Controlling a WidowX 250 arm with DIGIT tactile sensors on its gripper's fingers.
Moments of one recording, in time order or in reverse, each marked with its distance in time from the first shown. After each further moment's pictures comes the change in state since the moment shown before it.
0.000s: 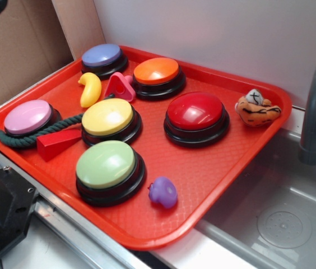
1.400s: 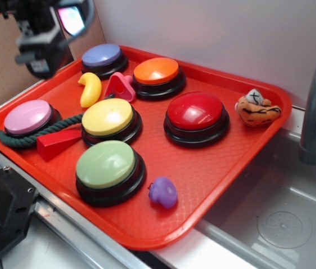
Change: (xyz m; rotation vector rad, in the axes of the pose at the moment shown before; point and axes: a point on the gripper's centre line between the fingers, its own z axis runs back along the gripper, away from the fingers) arm 0.045 -0.055 -0.068 -0.033 -0.013 -1.066
